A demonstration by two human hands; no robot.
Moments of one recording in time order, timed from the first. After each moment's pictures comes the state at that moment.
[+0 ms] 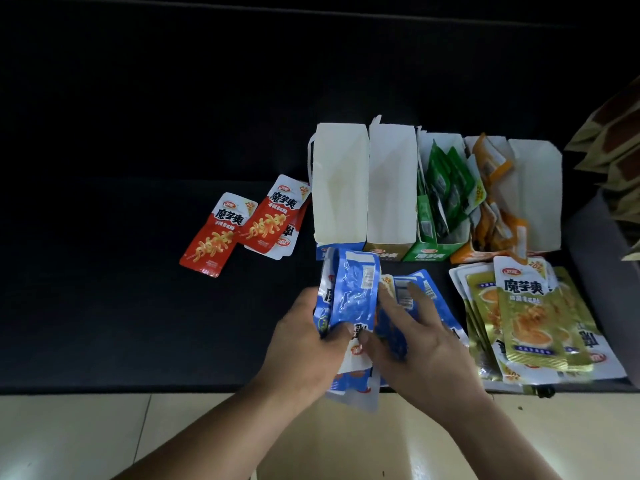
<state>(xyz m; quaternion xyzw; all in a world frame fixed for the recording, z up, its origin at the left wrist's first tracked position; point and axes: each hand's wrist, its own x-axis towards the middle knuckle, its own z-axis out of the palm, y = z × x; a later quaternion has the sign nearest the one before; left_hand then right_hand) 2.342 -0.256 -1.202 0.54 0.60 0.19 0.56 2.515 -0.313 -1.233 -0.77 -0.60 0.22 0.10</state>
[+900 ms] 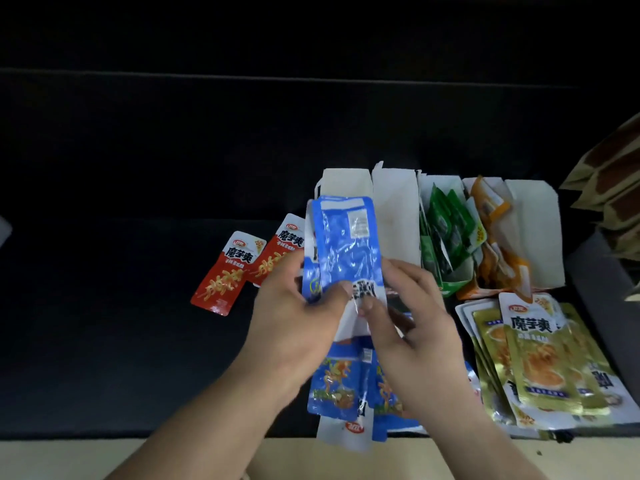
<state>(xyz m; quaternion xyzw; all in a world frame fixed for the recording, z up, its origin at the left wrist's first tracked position) 2.341 -0.206 -1.135 0.50 0.55 0.36 0.57 2.478 -0.260 -1.170 -0.63 -0.50 0.32 0.50</state>
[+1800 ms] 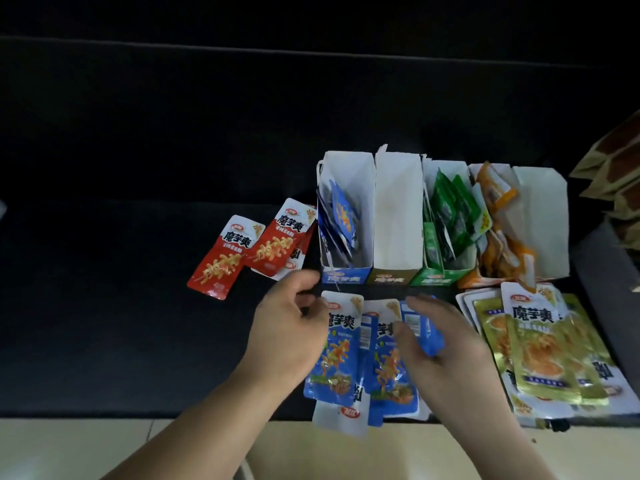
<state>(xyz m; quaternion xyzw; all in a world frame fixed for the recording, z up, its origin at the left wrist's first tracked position) 2.329 -0.211 -1.192 0.56 0.60 0.29 0.49 2.517 -0.294 -1.202 -0.77 -0.48 0.26 0.33</state>
